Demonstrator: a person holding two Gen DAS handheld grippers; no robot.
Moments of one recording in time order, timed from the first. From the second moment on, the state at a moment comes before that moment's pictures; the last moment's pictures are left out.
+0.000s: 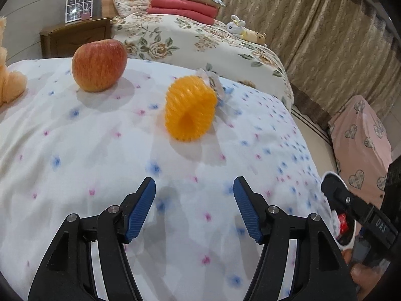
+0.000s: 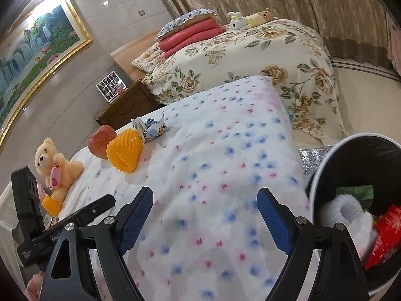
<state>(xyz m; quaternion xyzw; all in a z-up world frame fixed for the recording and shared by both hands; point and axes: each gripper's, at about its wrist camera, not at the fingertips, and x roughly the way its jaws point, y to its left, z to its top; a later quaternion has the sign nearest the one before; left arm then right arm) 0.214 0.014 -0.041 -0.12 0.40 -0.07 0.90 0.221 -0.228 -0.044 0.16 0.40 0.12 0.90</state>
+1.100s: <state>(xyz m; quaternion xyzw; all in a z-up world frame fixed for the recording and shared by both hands) 0.237 0.077 -0.044 -0.15 0.38 -0.02 0.91 0.316 -0.138 -0.063 0.13 0.42 0.19 0.88</state>
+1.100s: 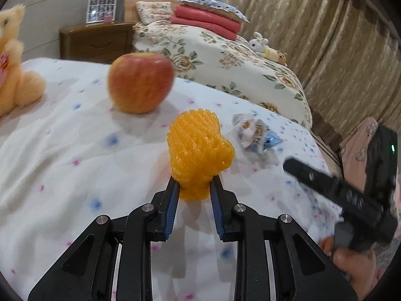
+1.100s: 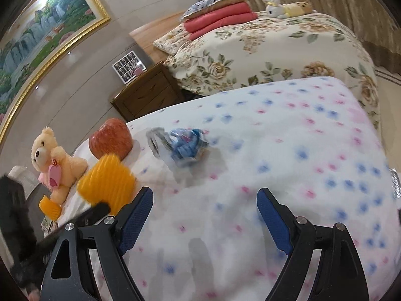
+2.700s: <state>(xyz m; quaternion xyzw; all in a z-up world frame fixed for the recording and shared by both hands) 0.164 0.017 -0.026 -0.12 0.37 -0.09 0.92 0.207 -0.193 -0.039 0.18 0.37 0.16 0.90</state>
